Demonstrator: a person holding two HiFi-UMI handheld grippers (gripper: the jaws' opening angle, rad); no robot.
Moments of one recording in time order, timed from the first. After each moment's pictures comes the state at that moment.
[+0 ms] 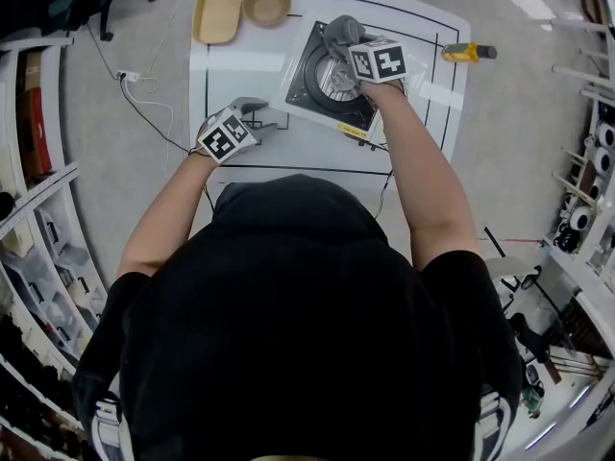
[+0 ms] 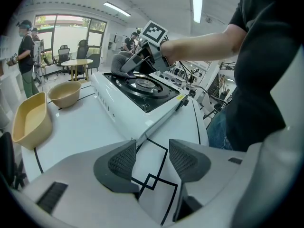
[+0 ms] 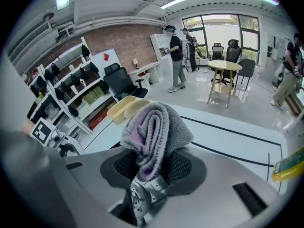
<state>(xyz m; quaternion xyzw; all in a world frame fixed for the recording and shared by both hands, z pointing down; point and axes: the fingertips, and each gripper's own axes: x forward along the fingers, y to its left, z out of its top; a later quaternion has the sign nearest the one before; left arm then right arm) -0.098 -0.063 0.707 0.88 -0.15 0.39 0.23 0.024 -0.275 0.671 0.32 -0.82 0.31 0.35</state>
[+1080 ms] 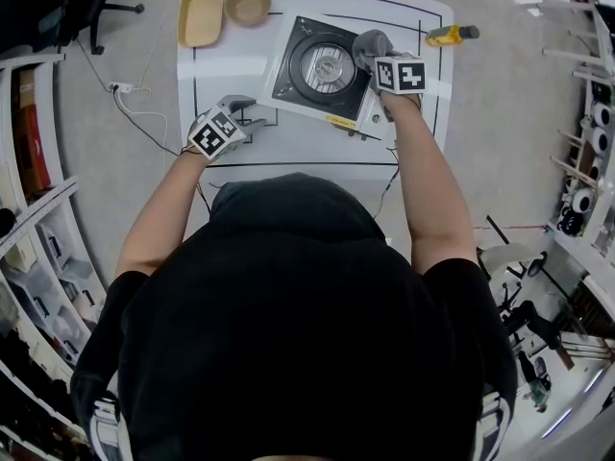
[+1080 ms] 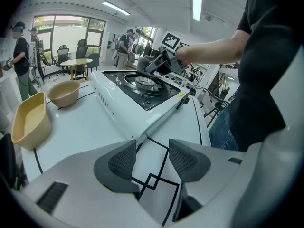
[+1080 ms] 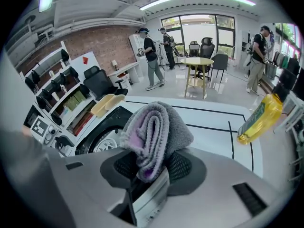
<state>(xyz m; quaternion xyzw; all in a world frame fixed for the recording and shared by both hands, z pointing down) -0.095 -0.060 0.710 0.88 -0.15 0.39 0.23 0.142 -0.238 0.674 0.42 -0.76 0.34 0.36</state>
